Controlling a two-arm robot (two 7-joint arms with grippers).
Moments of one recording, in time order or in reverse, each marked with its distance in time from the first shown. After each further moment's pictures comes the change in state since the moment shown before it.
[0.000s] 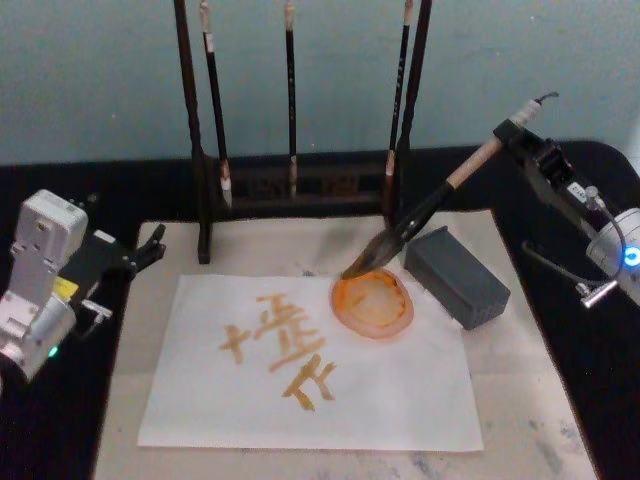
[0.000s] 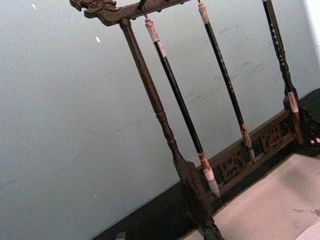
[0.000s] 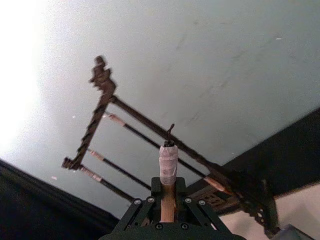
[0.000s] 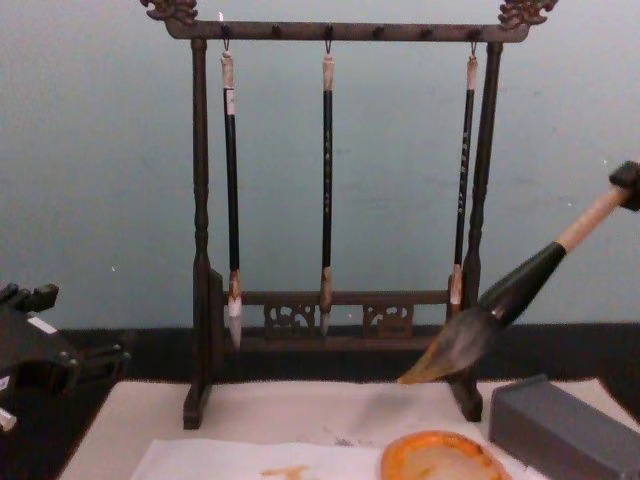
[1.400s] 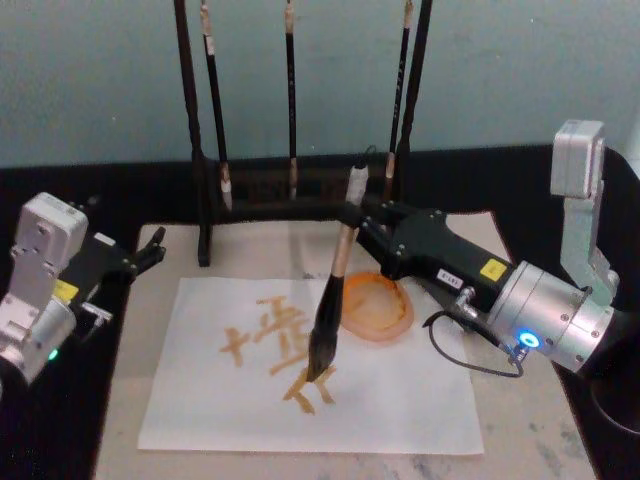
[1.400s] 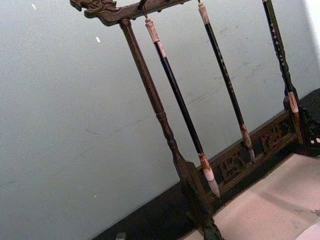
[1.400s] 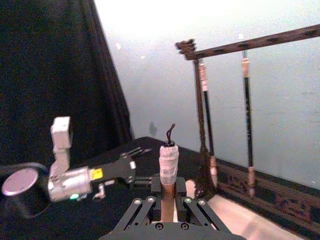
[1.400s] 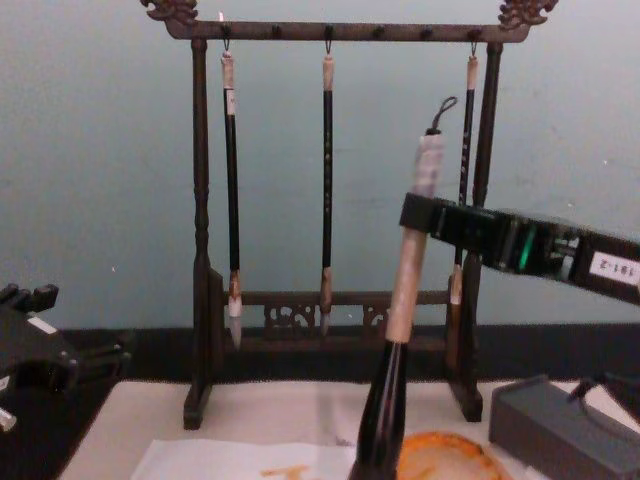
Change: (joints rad) left arm 0.000 0.000 0.000 0.000 0.000 0.000 0.000; right arm 0.009 0.094 -0.291 -0.130 -0.672 -0.219 0.289
